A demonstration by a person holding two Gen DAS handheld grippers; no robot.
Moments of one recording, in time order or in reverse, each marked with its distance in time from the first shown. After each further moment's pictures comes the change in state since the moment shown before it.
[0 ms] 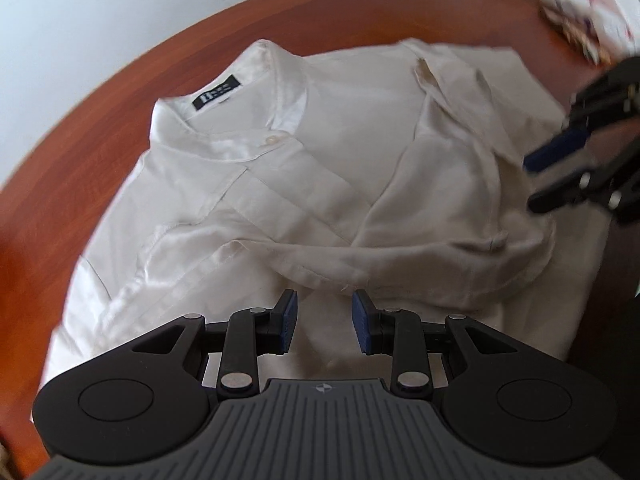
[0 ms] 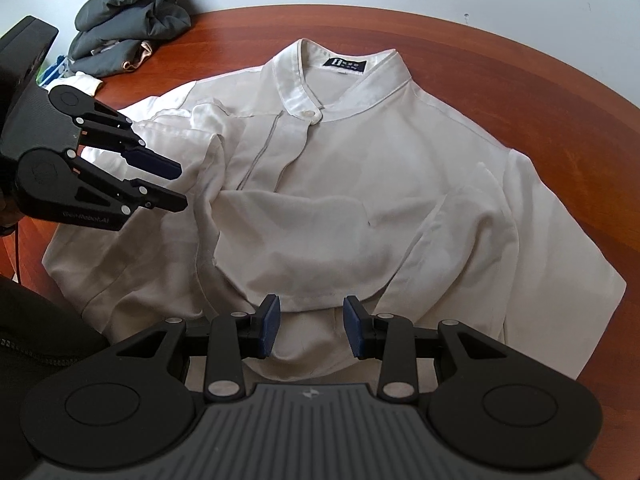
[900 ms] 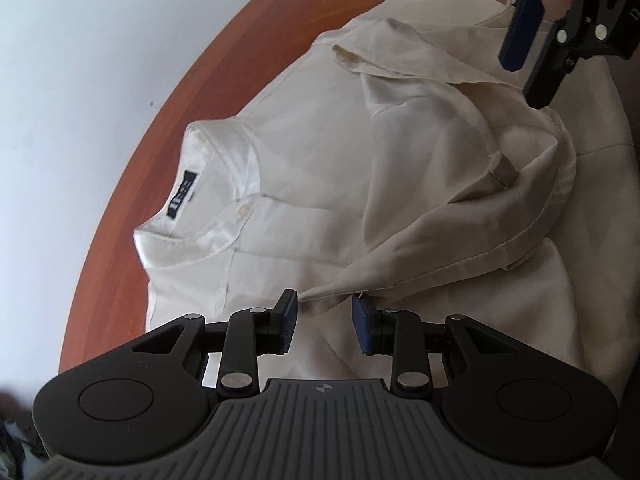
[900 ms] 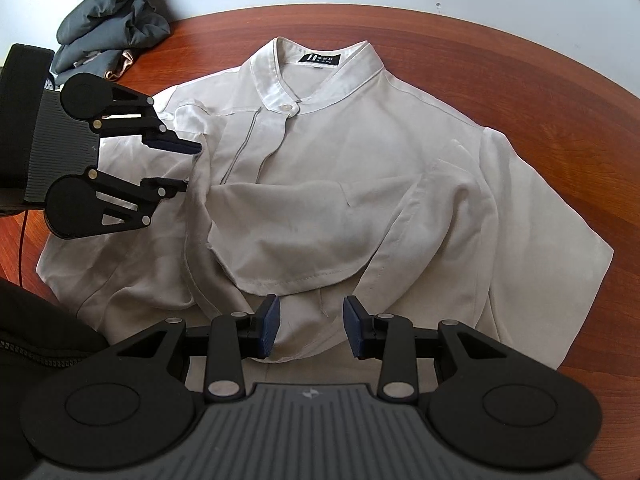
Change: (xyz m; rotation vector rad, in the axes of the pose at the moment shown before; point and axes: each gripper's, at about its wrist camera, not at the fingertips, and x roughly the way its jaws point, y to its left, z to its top) left arm 0.021 -0.031 0.001 0.502 -0.105 0.142; right arm -0.008 -0.006 -0.014 0.051 -0.007 -0.026
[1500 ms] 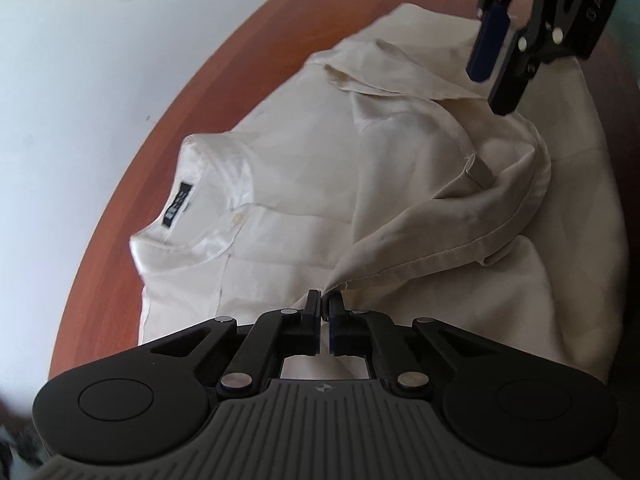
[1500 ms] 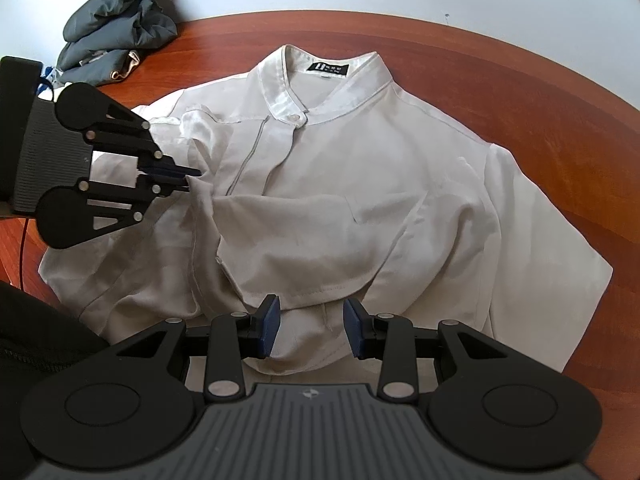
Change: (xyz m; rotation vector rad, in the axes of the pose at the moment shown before) left arm -0.021 0.002 -0.017 -0.080 -0.063 -0.019; right arm -0.003 0.006 0.010 -0.033 -0.011 0.006
